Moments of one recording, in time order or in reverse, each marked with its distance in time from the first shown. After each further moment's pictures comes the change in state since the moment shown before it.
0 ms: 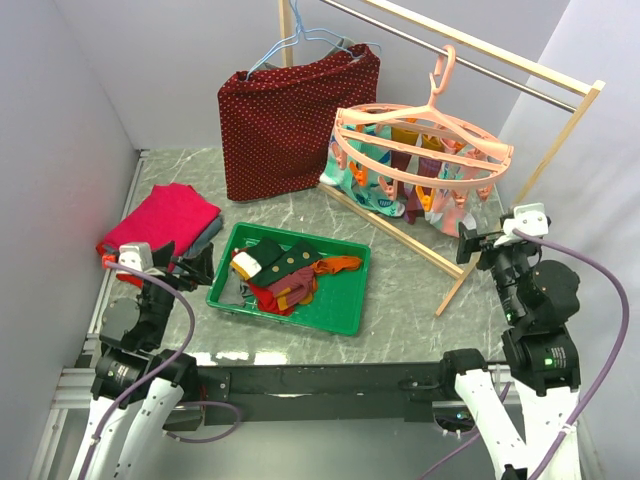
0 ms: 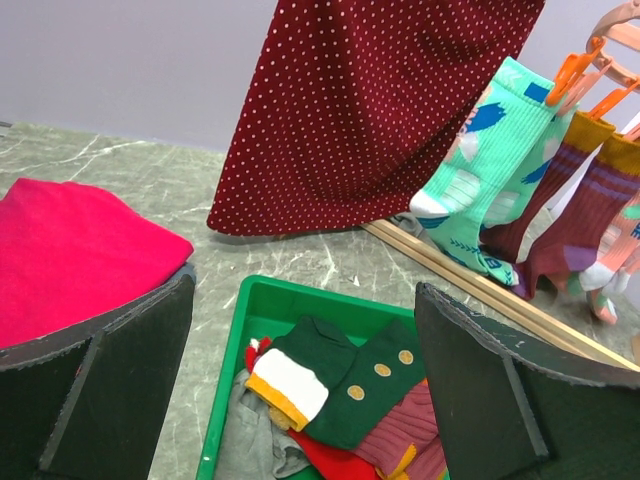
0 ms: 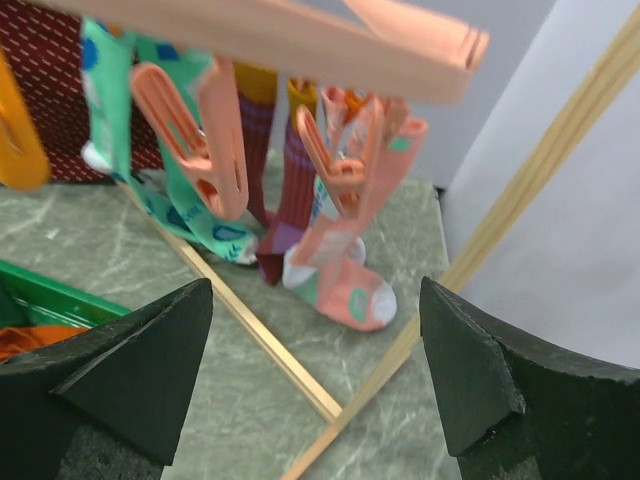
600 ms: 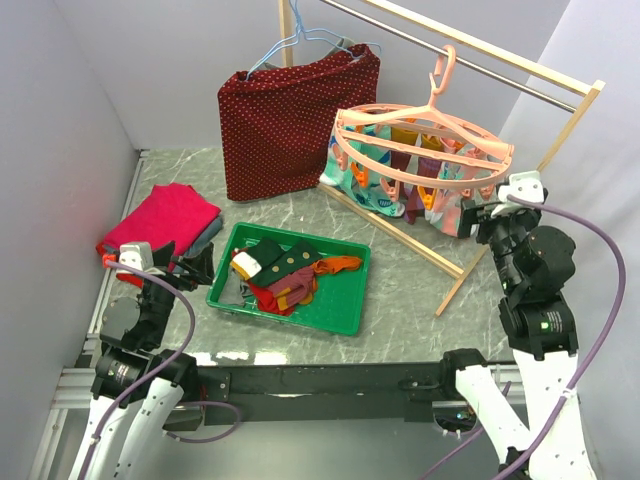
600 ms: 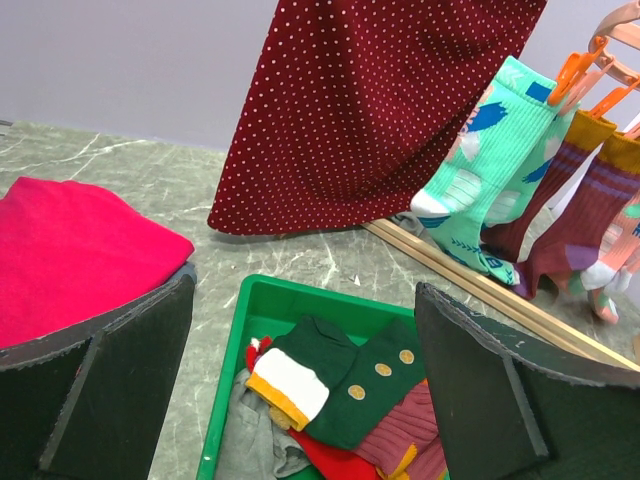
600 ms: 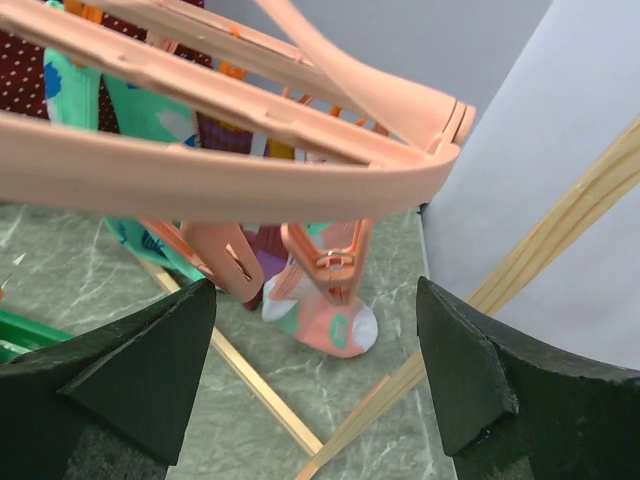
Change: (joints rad) left arm 0.001 0.002 0.000 0.000 -0.001 0.000; right arm -0.001 0.174 0.076 0.078 0.056 -0.032
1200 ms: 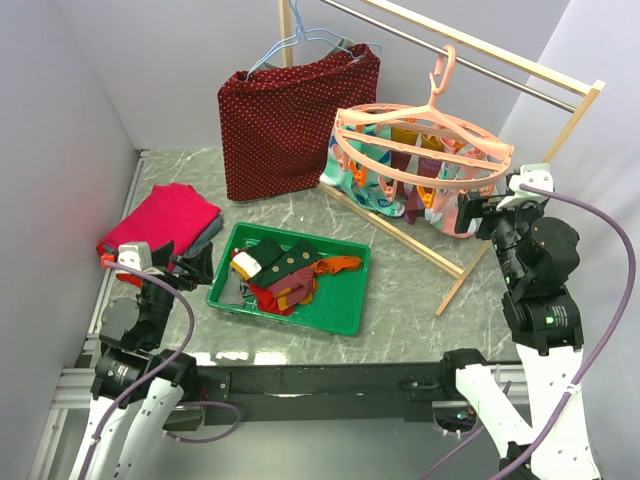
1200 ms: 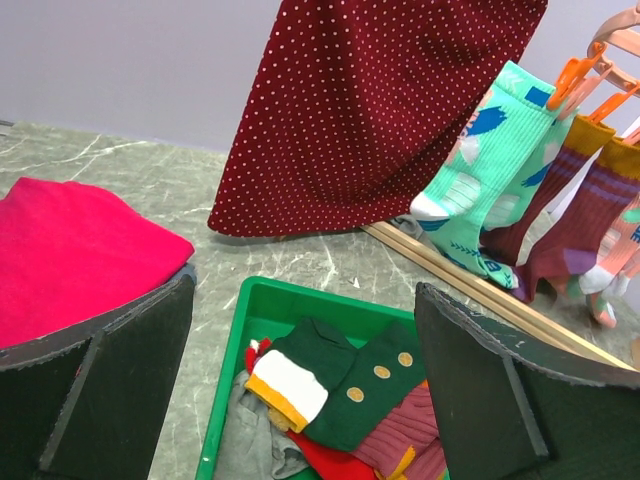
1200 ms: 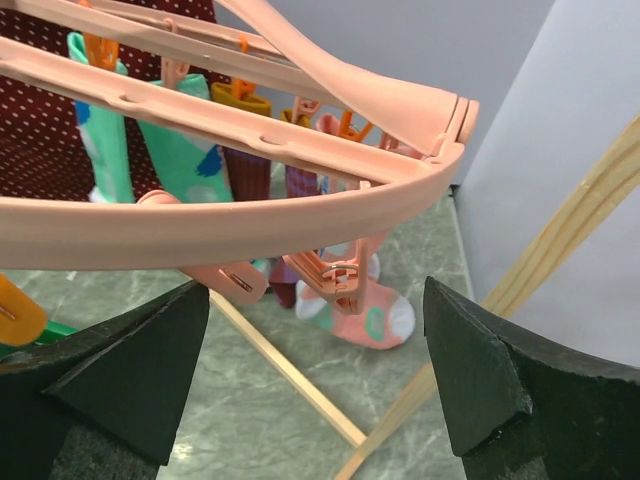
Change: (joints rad) left arm 0.004 0.000 0.004 -0.001 -0.001 -0.006; right arm 0.000 0.039 0.068 -0.060 -0.005 0.134
